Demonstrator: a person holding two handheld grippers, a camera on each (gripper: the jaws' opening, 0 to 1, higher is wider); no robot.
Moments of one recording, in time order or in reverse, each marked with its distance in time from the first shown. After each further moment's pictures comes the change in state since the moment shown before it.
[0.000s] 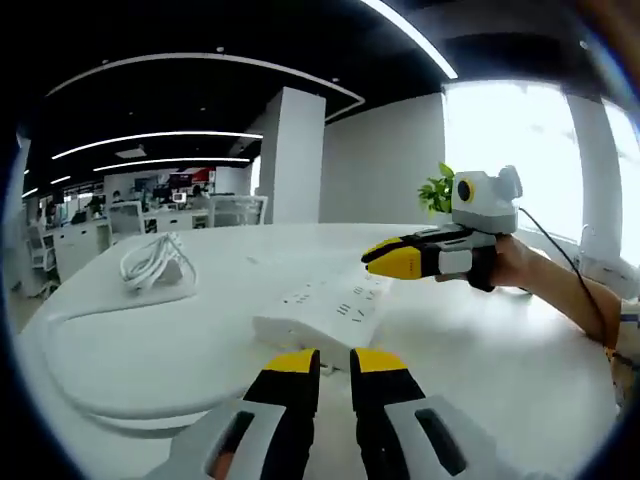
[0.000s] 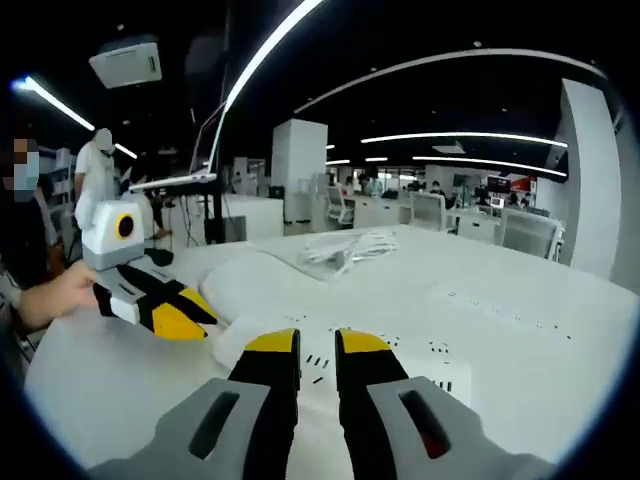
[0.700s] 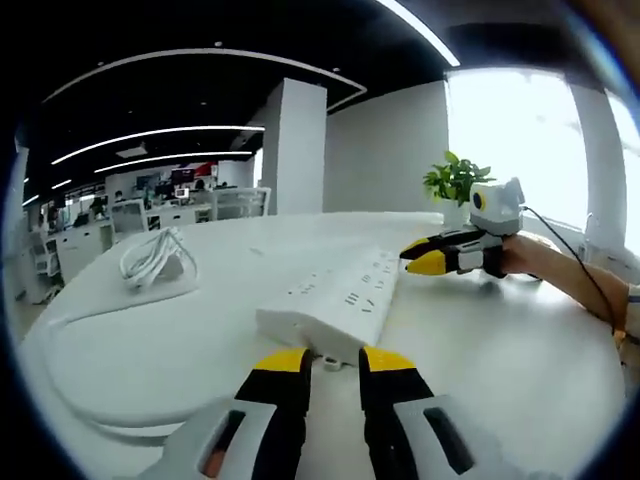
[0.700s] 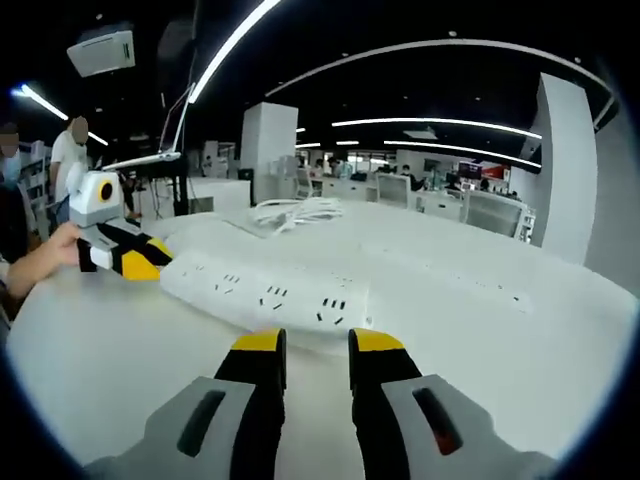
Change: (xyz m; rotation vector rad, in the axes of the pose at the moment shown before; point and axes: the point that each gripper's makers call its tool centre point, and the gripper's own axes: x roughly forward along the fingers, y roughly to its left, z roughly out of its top) left arm 0.008 0.001 -0.007 0.066 0.042 0.013; right arm -0.039 -0.055 -0.041 -0.018 0.094 -0.119
